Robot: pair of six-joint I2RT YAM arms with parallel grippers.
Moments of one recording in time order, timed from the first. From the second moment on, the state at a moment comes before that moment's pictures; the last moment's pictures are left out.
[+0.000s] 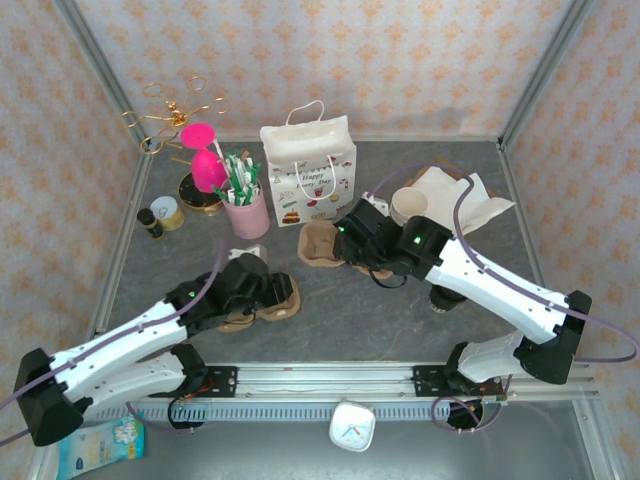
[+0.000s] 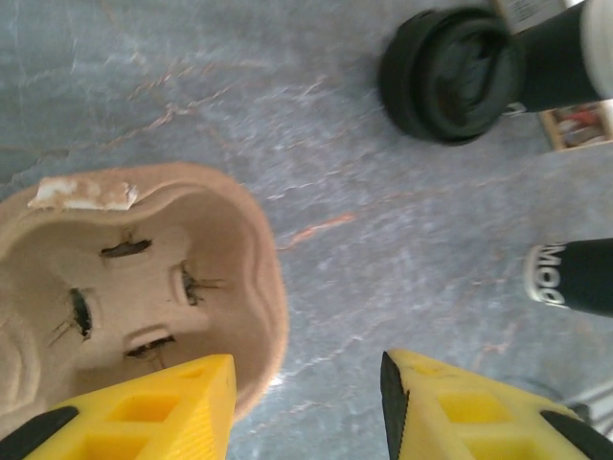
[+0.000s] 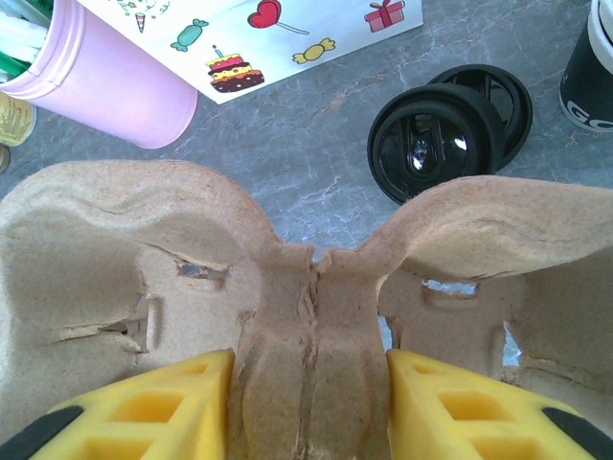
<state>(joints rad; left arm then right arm) -0.81 0.91 0.63 -0.55 -0.08 -1.04 0.98 1.34 1.42 -1.06 0.28 0.99</state>
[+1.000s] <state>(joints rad) -0.33 0.97 0.51 -0.56 -0.37 -0.95 0.97 1.34 1.39 -1.00 0.27 0.92</state>
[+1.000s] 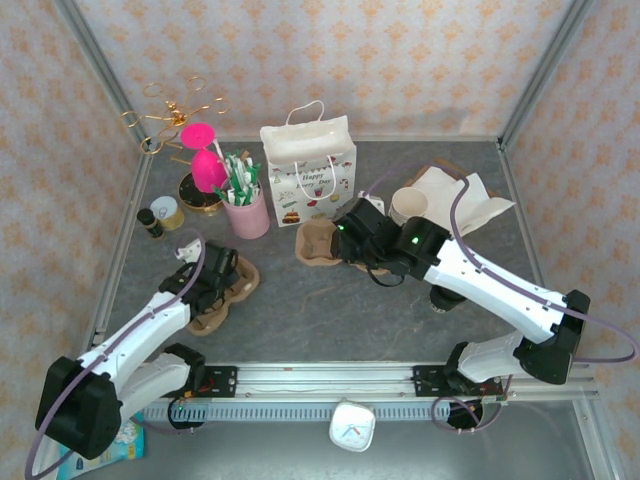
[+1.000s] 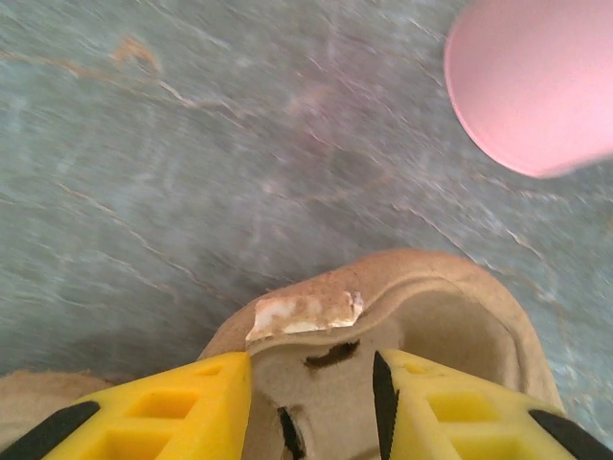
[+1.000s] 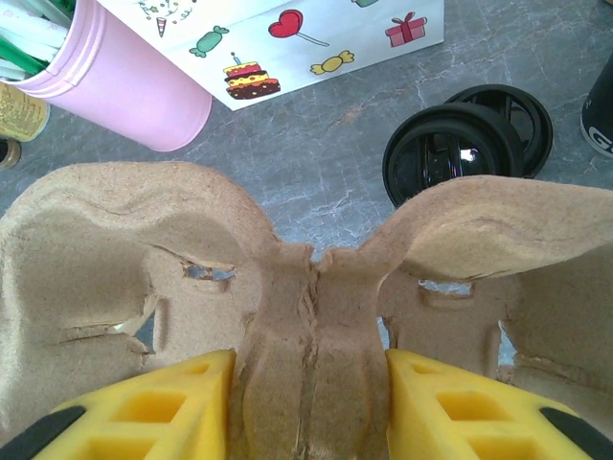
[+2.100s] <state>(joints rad) -0.30 1.48 1.57 -0.71 -0.07 -0.66 0.85 1.34 1.62 -1.04 0.27 0.79</state>
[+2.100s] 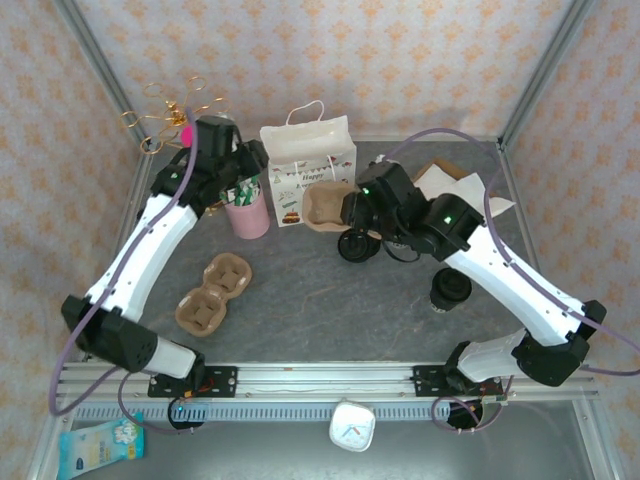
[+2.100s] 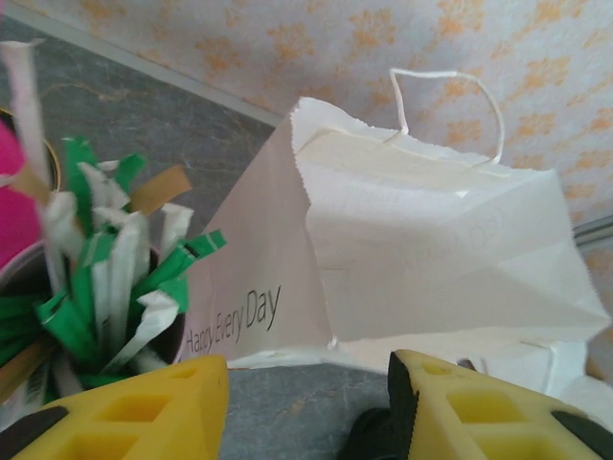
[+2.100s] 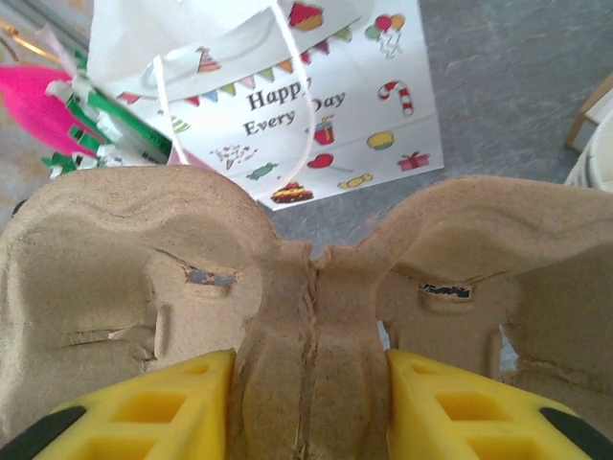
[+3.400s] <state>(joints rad) -0.40 1.79 1.95 -0.99 -0.22 -0.71 0.79 1.35 1.69 -1.10 0.19 0.69</state>
